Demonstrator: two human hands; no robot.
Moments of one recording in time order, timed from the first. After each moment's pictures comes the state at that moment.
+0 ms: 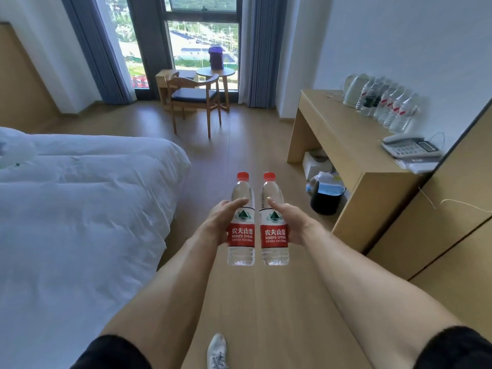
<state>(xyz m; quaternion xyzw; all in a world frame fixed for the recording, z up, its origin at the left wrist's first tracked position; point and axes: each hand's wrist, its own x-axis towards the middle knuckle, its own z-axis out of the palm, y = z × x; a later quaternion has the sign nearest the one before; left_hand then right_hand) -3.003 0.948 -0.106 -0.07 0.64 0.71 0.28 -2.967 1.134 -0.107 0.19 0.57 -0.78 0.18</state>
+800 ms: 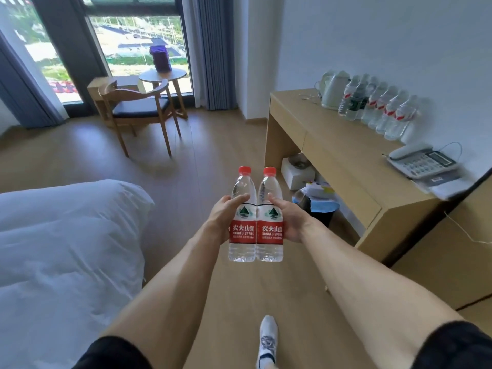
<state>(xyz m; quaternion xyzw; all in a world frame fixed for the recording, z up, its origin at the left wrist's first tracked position) -3.372 1.041 -0.110 -0.02 0.62 0.71 0.32 -3.296 1.206 -0.108 0.21 0.50 -0.83 0.15</state>
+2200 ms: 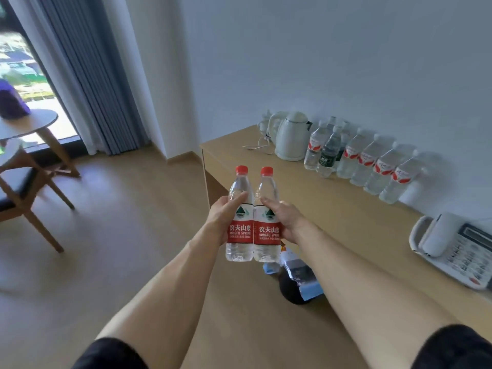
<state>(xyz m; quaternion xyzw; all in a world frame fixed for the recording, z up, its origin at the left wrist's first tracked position) -3.921 1.443 -0.089 0.11 0.61 0.65 0.43 -3.793 1.560 -0.088 0.35 0.50 -0.78 -0.12</state>
